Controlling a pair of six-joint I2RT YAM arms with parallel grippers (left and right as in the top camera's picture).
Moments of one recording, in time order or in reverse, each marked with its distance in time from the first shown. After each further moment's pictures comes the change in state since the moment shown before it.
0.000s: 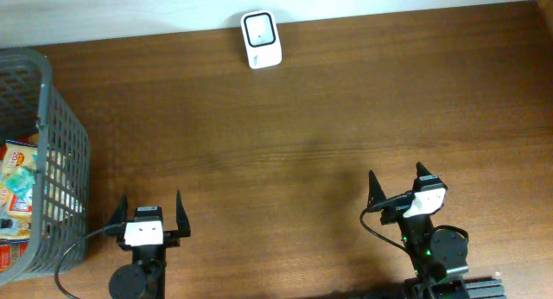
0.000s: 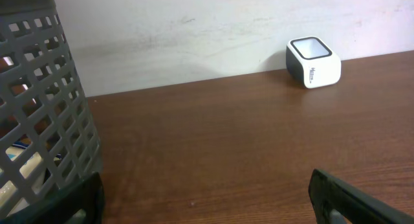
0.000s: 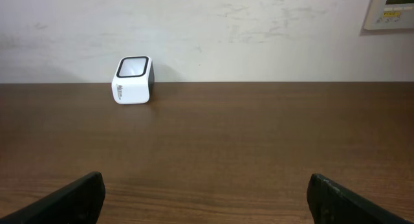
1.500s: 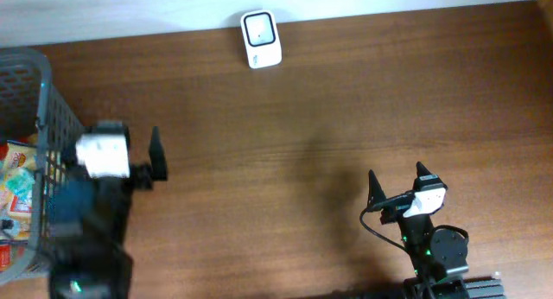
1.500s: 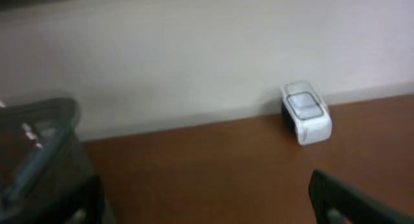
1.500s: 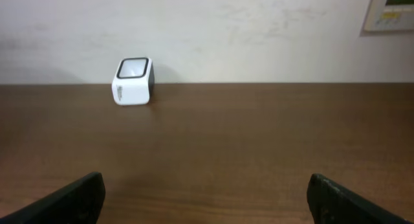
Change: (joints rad) left arm 0.000 0.777 0.834 -0.194 0.042 0.004; right arm 0.000 0.002 -0.001 0.004 0.000 0.000
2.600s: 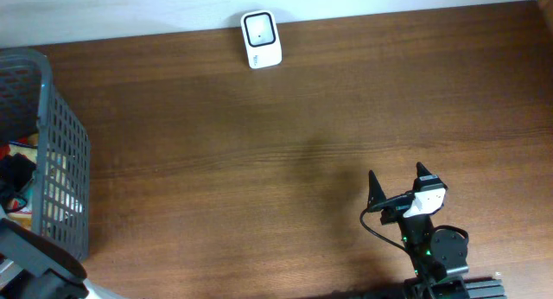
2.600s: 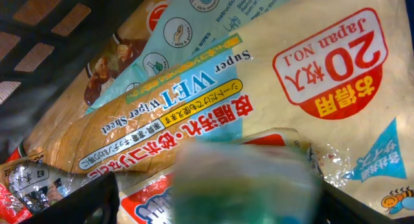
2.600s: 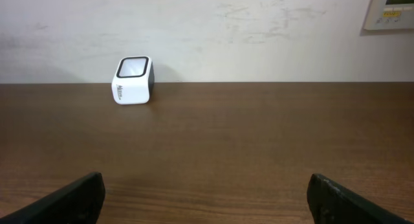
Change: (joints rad) left arm 0.703 1.109 0.691 -0.630 -0.141 -0.305; right arm 0.000 -0.002 0.000 -0.001 0.000 -0.001
